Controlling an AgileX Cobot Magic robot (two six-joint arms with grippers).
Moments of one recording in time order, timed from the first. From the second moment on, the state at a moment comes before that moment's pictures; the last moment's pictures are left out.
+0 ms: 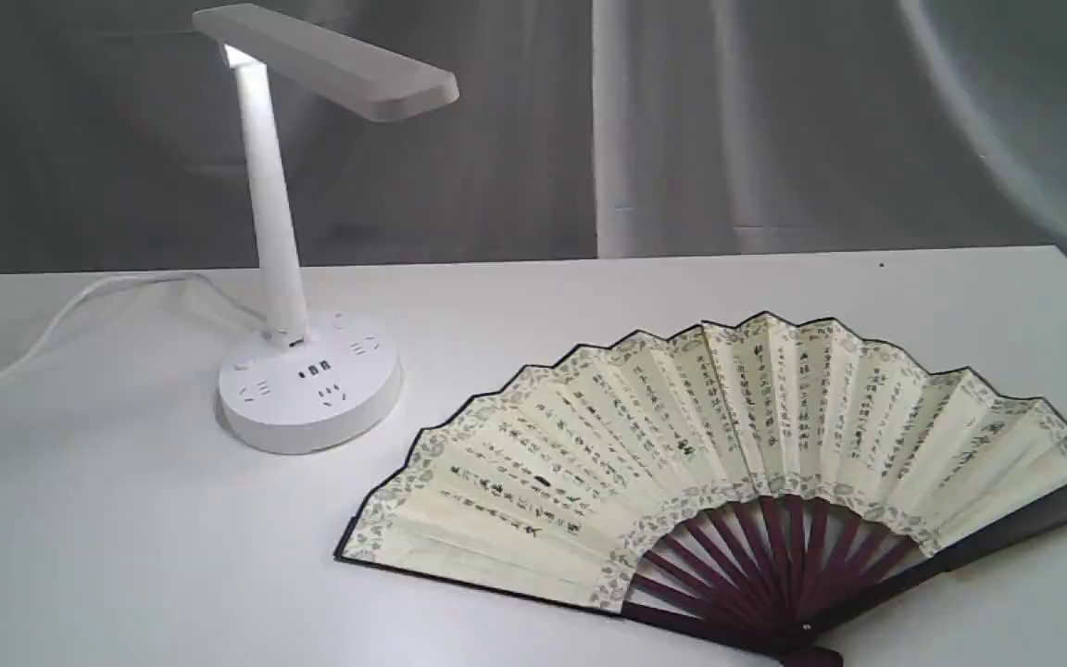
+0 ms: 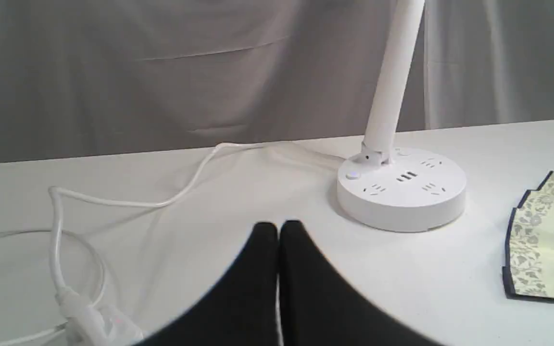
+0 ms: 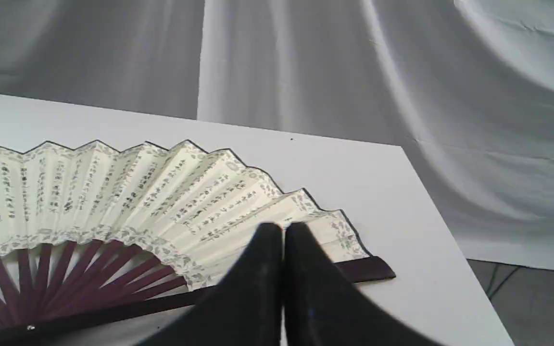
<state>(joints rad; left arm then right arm) -0.02 0.00 -0.01 0.12 0.21 -0.05 -0.06 0.00 0.00 0.13 0.21 -0.30</state>
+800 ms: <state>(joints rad) -0.02 0.00 -0.01 0.03 0.23 -0.05 -0.06 0.00 0.00 0.19 0.21 -0.31</state>
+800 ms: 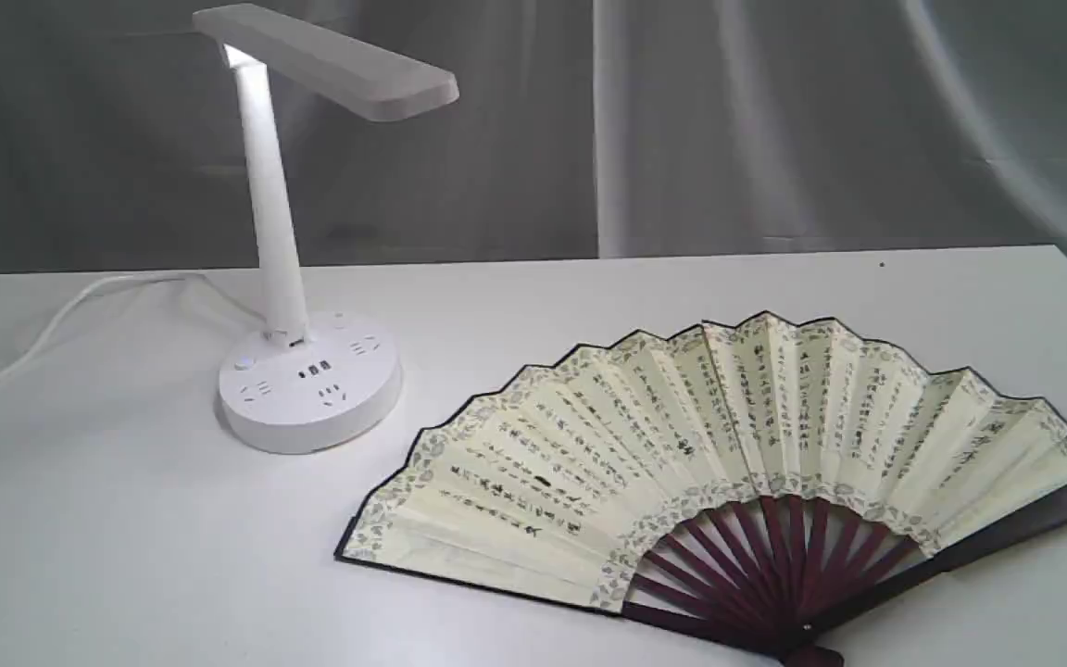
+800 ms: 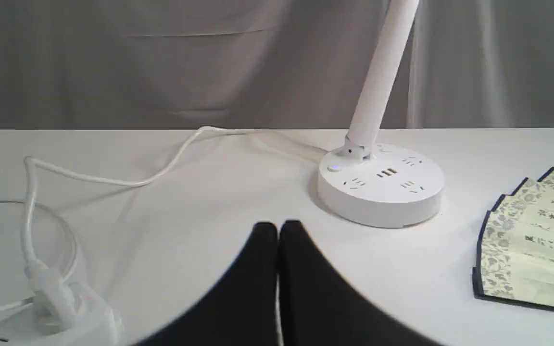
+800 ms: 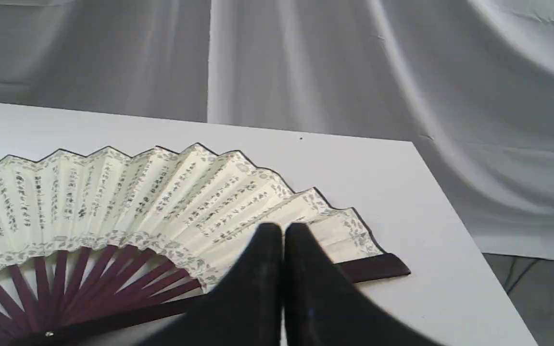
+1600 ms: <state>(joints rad) -0.02 0.00 -0.01 0.03 0.22 -0.05 -0.05 0.00 0.00 0.19 0.22 -0.31</state>
